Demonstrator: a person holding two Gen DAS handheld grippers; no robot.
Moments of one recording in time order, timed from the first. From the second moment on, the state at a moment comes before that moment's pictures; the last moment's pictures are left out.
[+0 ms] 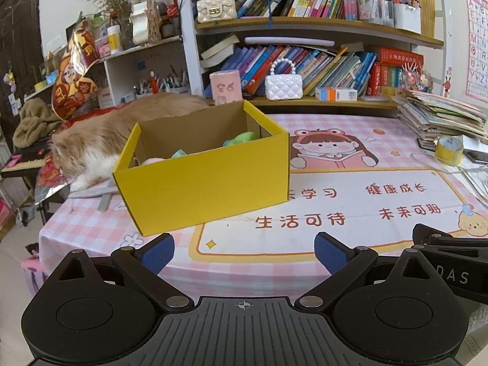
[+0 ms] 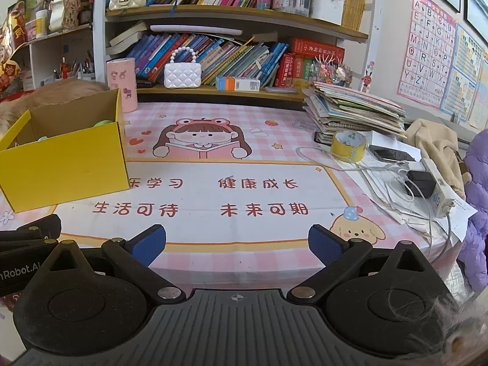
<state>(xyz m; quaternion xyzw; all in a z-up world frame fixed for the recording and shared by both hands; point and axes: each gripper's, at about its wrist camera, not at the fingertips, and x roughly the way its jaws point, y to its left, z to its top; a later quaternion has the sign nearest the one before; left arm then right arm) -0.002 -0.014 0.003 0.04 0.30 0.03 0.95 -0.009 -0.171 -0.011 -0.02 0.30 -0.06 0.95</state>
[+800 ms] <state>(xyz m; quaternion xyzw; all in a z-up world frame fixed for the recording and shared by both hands) -0.003 -0.008 -0.001 0.02 0.31 0.04 0.95 -0.011 -0.168 -0.012 -0.02 0.31 -0.06 0.95</state>
